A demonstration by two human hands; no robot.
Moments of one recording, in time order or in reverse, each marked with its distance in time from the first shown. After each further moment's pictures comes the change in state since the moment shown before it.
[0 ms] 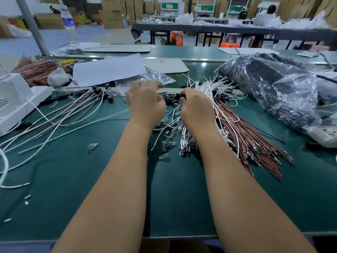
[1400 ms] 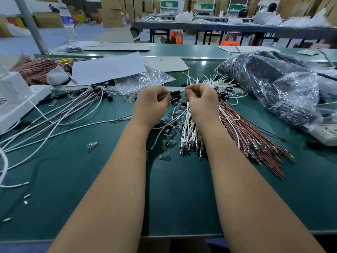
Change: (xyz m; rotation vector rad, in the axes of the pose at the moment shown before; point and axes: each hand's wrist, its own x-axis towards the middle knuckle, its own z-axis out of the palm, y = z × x) left_hand -0.003 -0.004 0.006 -0.443 -0.152 -0.006; right_hand 0.005 0.005 -0.006 0.684 0.068 0.318
